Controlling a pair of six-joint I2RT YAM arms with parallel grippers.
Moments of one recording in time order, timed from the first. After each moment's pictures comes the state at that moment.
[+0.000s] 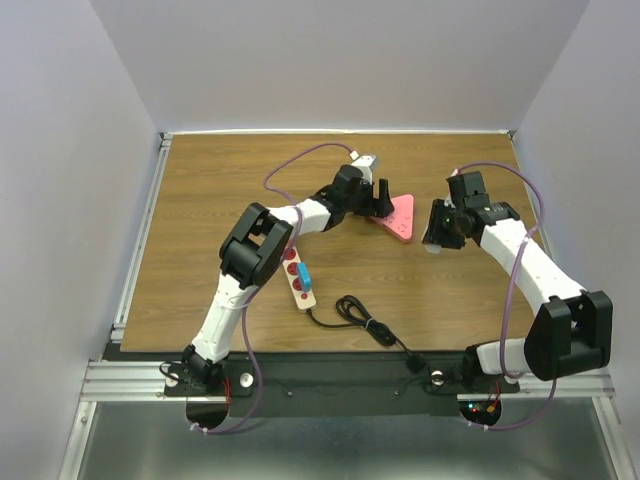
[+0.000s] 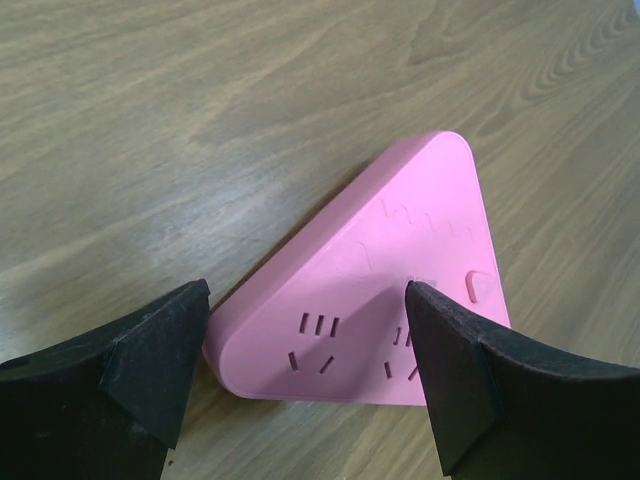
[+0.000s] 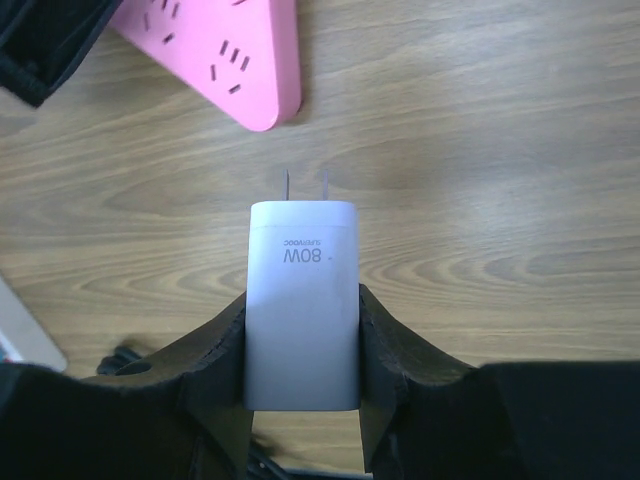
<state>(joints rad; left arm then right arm) -0.68 2.32 1.65 0.20 0.19 -0.47 0.19 1.34 1.05 -0.70 -0.02 0.41</state>
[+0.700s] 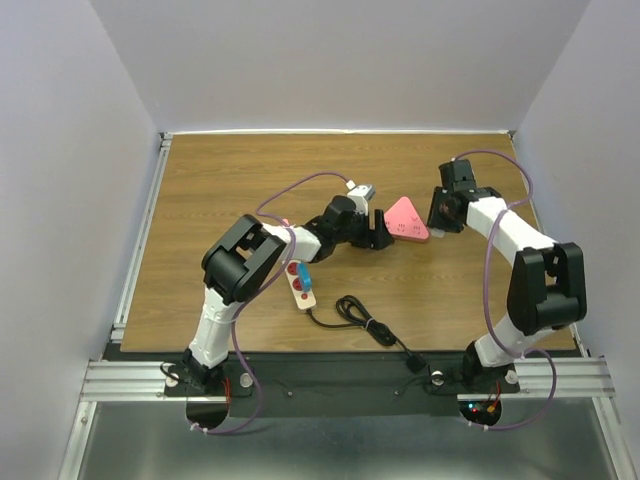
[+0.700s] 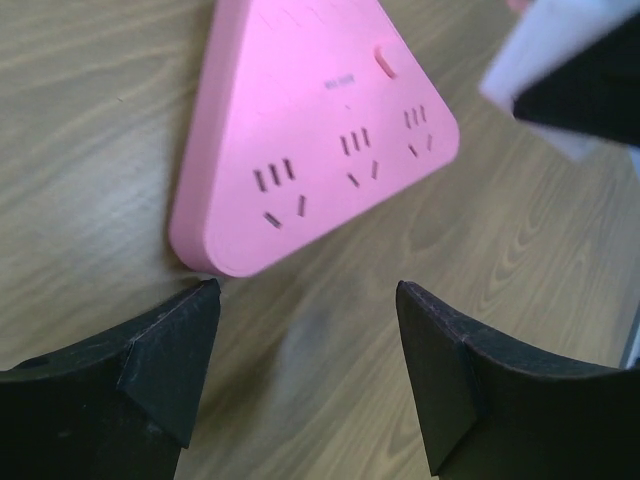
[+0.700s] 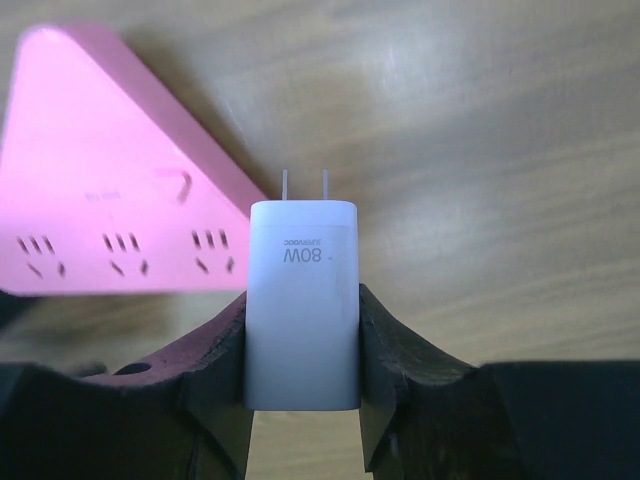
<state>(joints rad) -0.76 2.11 1.20 0.47 0.27 -0.56 0.15 1.59 1.13 -0.56 0.19 0.37</state>
